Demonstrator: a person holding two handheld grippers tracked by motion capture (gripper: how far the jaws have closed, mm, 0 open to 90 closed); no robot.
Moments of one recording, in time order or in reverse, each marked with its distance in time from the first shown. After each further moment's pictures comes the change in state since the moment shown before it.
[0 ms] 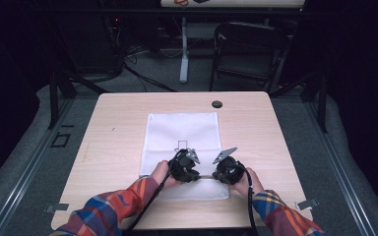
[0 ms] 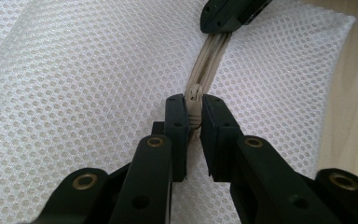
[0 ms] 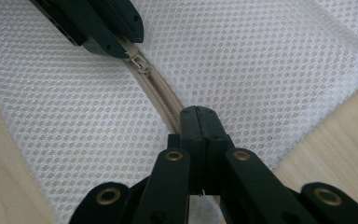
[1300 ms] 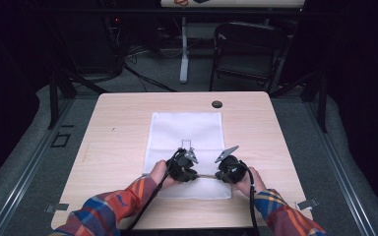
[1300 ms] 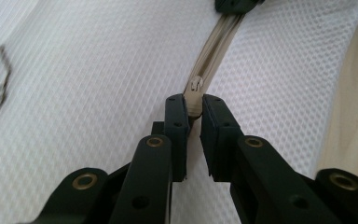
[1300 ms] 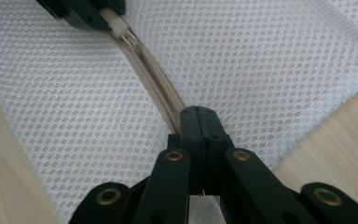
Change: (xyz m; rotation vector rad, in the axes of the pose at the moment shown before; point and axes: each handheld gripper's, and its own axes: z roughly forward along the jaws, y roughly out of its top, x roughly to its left) left arm 0.005 -0.007 -0.007 0.009 0.023 -0.015; right arm -0.007 -0.003 -0.005 0.042 -0.003 0.033
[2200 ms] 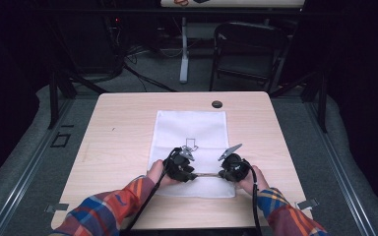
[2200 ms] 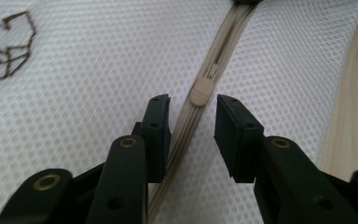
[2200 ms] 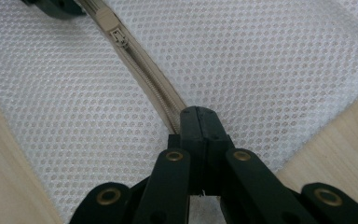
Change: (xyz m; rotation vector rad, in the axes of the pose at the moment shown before) left arm 0.005 -0.001 0.006 -0.058 0.000 -0.006; right arm -0.009 -0.003 -0.002 0.016 -0.011 0.014
